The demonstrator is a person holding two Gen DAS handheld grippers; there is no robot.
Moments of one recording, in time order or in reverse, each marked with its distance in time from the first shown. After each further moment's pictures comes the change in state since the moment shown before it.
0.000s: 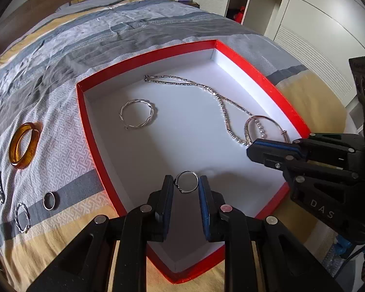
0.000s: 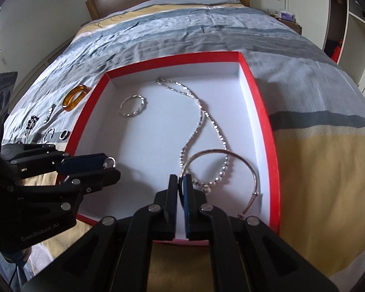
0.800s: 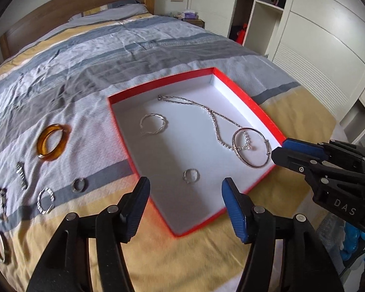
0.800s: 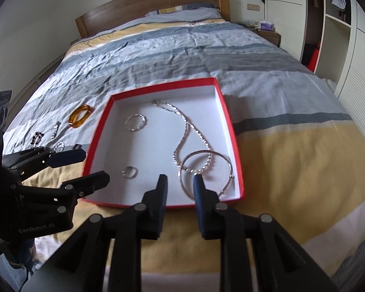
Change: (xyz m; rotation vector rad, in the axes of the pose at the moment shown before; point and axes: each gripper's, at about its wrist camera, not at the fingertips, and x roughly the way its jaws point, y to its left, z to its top) left arm -0.070 -0.001 -0.019 -0.041 -0.105 0.023; right arm -0.074 0.010 -0.014 0.067 -0.103 -0.068
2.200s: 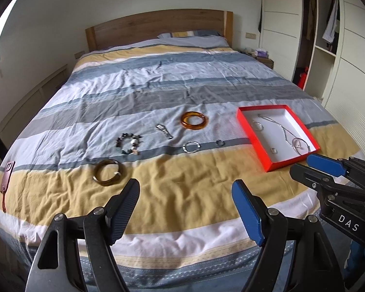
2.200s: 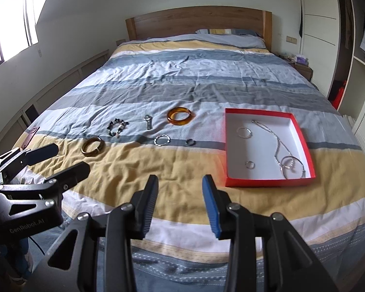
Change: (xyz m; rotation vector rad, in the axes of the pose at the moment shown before) left arm -0.218 0.086 -0.132 -0.227 -0.187 0.359; right arm -0.108 0.199 -0.048 -0.177 -0.093 0.109
